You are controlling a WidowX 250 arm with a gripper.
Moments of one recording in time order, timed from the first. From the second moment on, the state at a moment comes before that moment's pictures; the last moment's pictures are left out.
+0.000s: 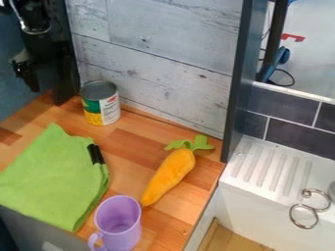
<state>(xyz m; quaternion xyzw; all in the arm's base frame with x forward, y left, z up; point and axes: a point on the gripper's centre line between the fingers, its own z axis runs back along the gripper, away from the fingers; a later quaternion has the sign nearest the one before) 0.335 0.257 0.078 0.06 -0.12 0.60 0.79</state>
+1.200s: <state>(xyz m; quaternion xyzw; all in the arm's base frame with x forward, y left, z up) 0.373 0.144 0.030 -0.01 -0.05 0.53 0.84</state>
